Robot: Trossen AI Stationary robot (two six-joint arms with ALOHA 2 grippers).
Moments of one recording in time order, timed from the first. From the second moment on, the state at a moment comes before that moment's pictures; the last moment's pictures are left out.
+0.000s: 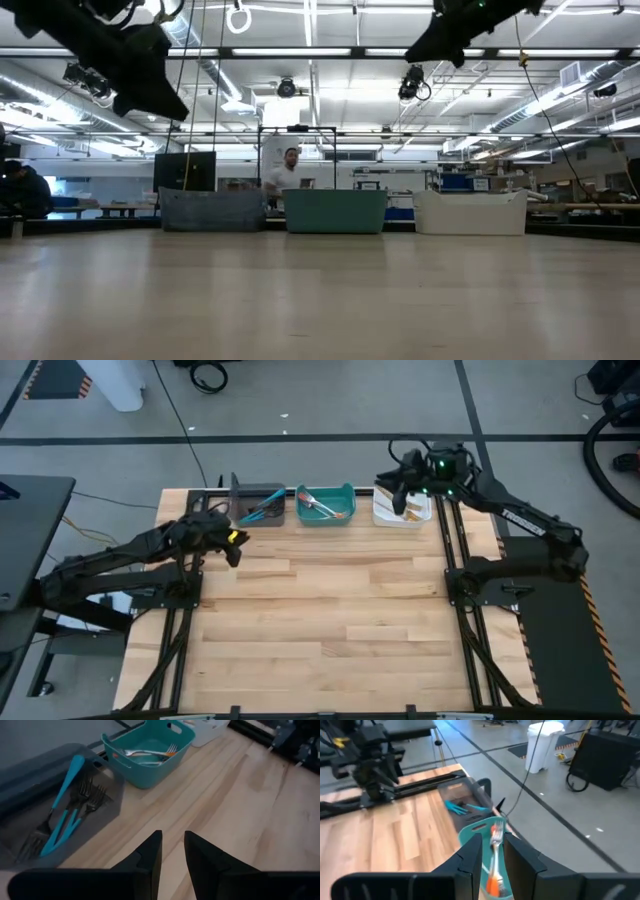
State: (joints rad) left arm 0.38 0.63 0.56 -0.48 -0.13 -0.31; right arm -0.67 1.08 1.11 -0.39 -0.25 -0.06
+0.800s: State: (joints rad) left arm 0.38 0.48 0.19 -0.23 -0.07 -0.38; right arm -0.67 0.73 0.31 0.26 -0.26 0.30
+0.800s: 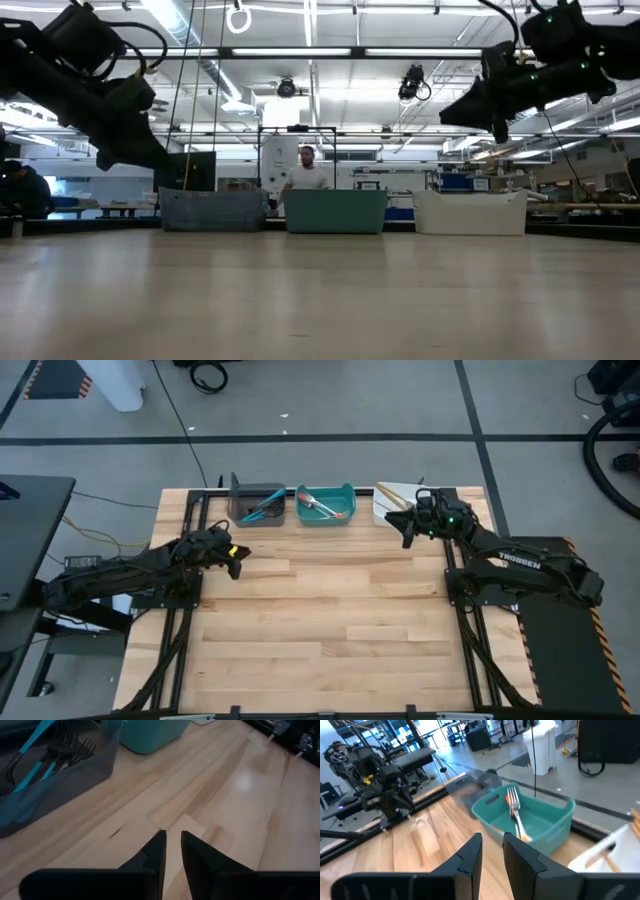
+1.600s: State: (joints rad) left arm 0.38 0.48 0.14 -0.28 -0.07 -0.36; right arm -0.67 0.74 0.01 0.56 -0.31 0.34
